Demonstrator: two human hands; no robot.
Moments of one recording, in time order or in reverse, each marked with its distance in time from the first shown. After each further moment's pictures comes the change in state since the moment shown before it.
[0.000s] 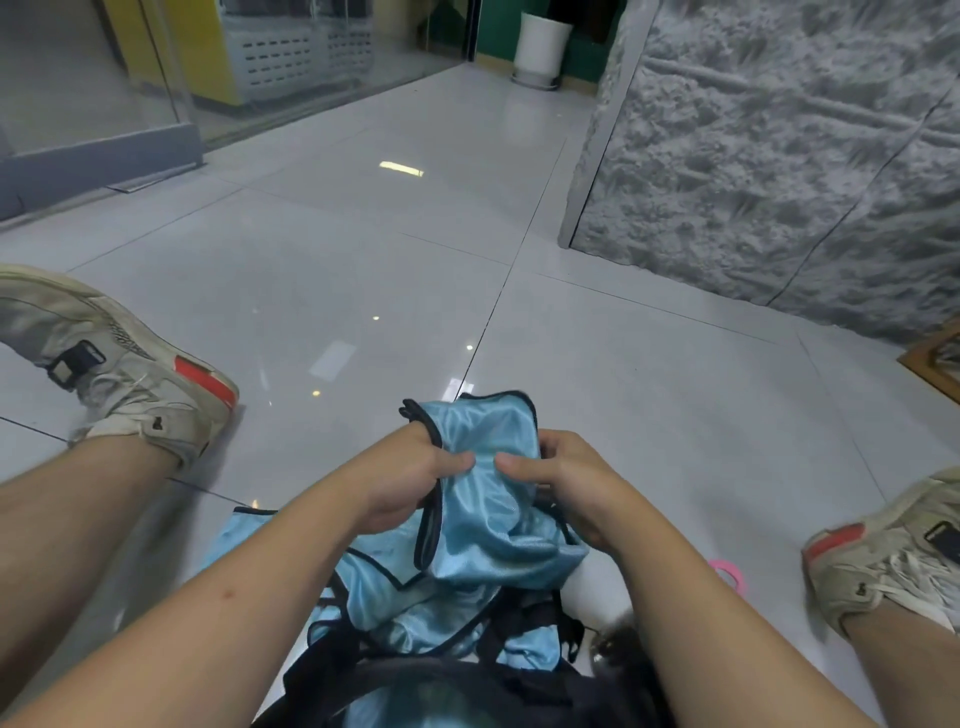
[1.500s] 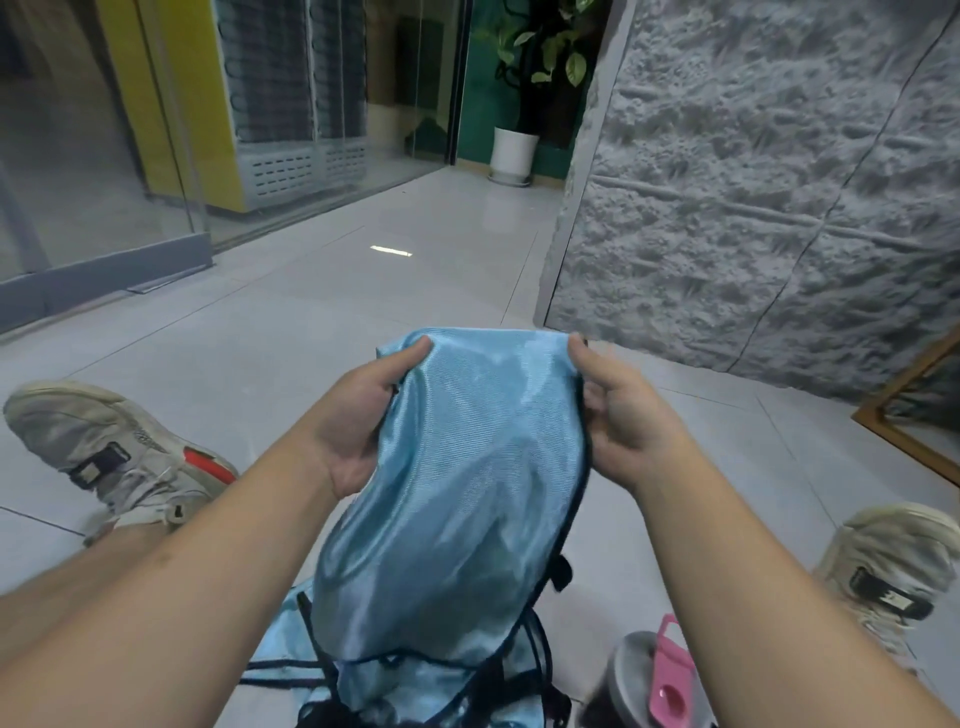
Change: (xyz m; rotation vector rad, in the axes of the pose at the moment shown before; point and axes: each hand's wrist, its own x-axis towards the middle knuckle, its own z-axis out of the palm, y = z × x) left_hand -0.053 0.134 0.016 -0.356 0.066 0.199; right_hand -0.057 -0.144 -0.018 0.404 0.052 -0.291
